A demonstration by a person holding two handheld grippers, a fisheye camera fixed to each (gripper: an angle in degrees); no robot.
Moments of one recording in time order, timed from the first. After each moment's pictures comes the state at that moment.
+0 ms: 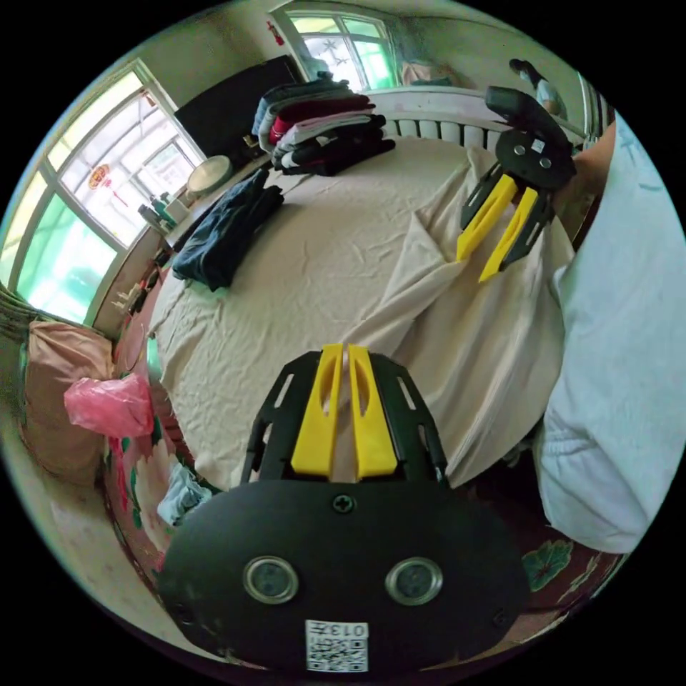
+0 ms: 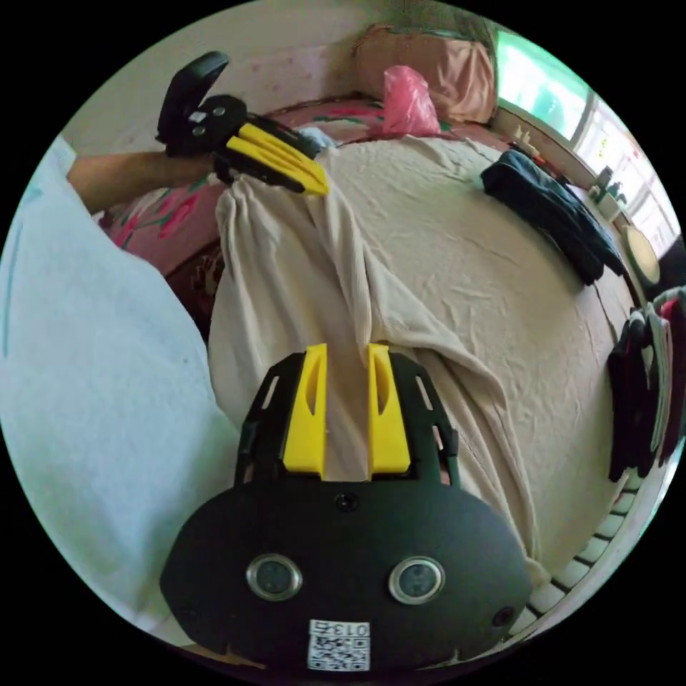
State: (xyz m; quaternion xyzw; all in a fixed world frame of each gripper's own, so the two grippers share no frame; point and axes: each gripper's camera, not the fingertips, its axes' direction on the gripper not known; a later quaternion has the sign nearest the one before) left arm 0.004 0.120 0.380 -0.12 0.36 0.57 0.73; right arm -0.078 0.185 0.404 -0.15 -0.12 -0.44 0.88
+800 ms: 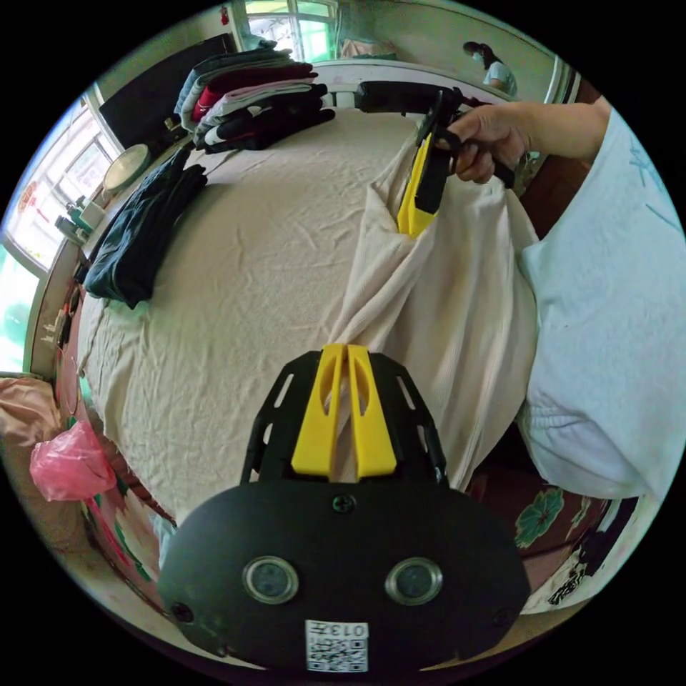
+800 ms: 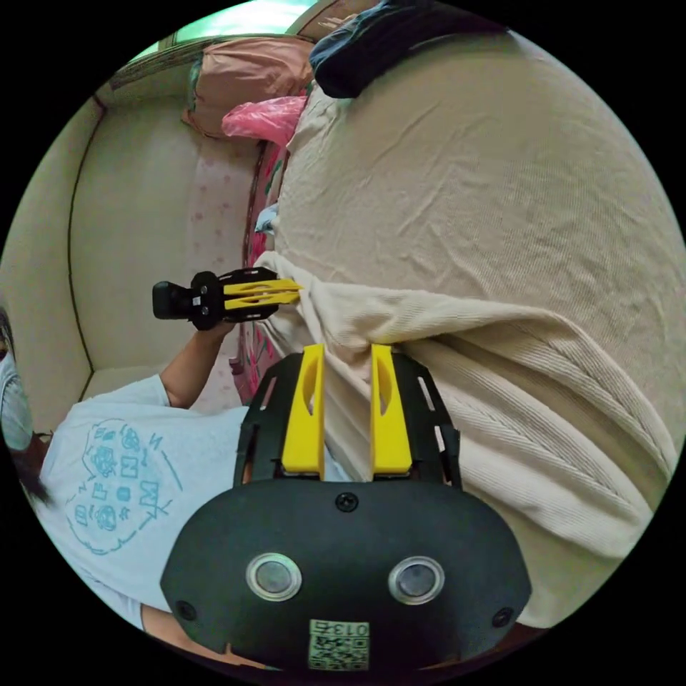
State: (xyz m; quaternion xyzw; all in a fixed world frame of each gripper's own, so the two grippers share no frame) left arm 0.063 0.085 0.437 -0.21 0.43 0.62 0.62; right arm 0.074 0.028 0.524 -0.33 -0.38 -0.06 0.86
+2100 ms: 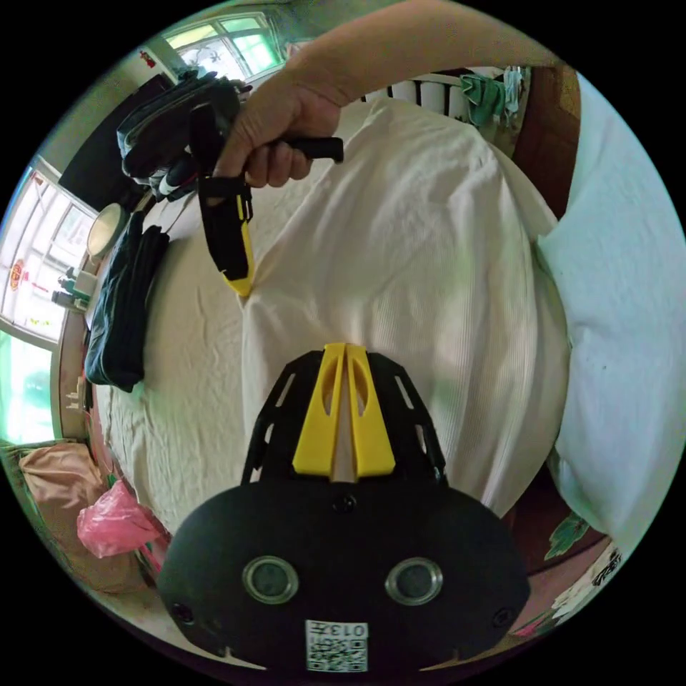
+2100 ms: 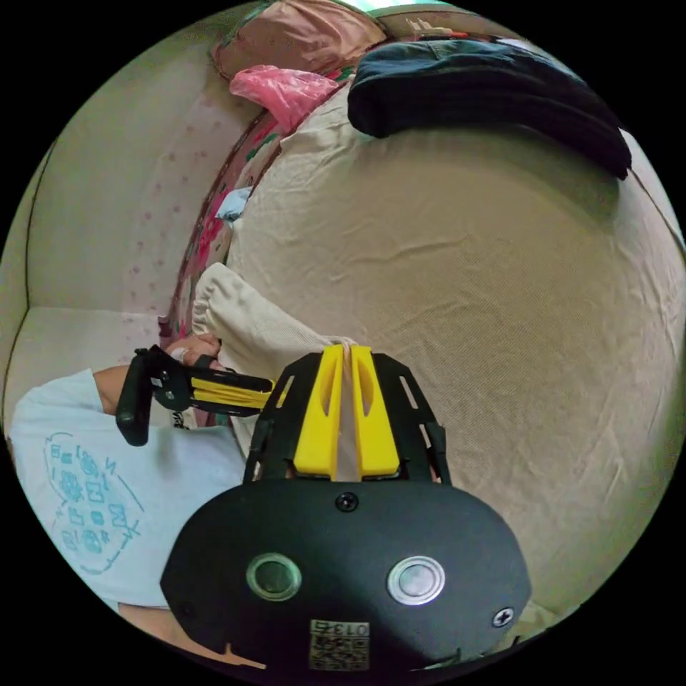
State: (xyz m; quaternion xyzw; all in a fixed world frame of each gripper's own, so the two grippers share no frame) left arm 0.184 0.134 0.379 -0.13 0.41 0.69 0.58; right arm 0.075 -0.071 0.548 -0.32 -0.28 -0.22 0.88
